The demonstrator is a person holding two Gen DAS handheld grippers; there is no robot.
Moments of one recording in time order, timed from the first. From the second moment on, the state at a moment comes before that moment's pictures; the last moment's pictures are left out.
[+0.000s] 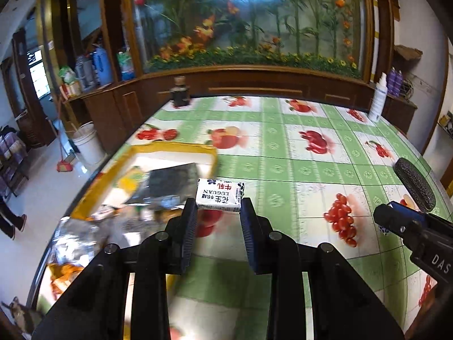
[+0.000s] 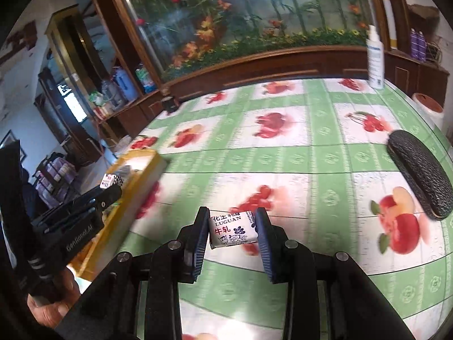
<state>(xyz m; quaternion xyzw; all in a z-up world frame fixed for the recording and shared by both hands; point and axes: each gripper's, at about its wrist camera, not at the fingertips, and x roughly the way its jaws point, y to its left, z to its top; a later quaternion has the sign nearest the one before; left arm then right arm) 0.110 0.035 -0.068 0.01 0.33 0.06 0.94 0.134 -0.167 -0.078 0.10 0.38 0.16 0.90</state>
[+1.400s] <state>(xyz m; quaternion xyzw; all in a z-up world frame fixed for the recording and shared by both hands) 0.044 0.196 -0.052 -0.06 0.29 0.18 0.94 0.130 0.043 -0.036 0.02 0.36 0.31 0.88</state>
